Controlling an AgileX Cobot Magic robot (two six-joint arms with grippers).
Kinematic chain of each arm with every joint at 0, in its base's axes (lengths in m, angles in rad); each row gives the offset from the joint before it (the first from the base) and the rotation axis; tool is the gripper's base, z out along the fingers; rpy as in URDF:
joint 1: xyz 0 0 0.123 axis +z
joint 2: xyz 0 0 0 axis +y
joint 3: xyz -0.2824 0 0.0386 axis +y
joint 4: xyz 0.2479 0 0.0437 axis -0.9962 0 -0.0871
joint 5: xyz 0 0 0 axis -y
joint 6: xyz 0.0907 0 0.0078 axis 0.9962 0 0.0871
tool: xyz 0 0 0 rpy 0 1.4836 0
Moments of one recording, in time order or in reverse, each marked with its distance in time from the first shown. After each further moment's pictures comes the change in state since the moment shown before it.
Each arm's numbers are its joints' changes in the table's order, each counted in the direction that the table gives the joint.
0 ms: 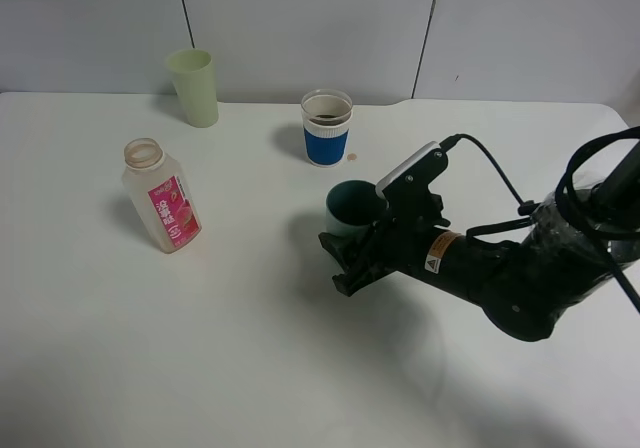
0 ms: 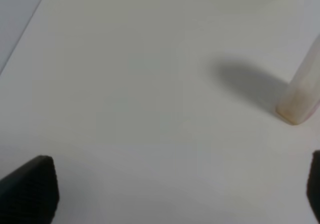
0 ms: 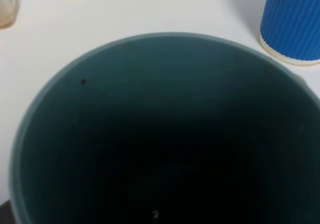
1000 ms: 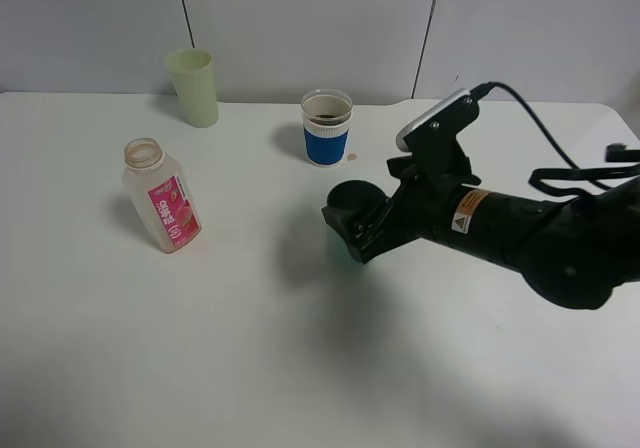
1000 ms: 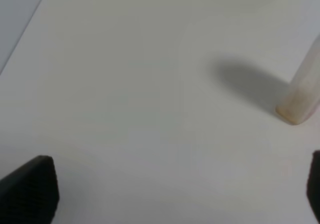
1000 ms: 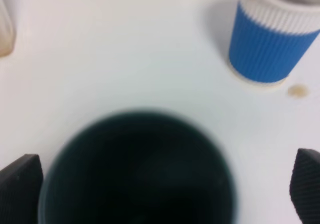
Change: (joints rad) left arm 0.000 0.000 0.000 0.000 0.000 0.000; right arm 0.000 -0.369 0.004 -0.055 -0.361 -0.039
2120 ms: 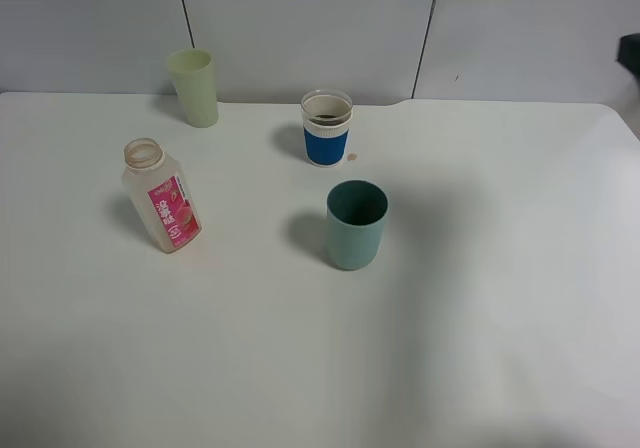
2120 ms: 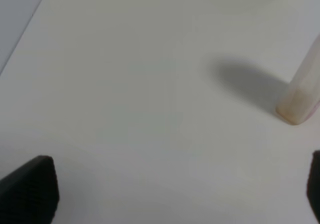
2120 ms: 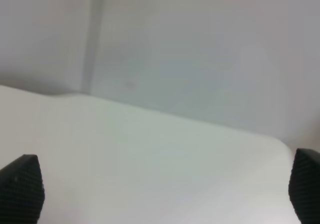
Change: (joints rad) left arm 0.000 0.000 0.000 0.000 0.000 0.000; right arm -0.693 -0.805 -0.157 0.309 -0.851 0.180
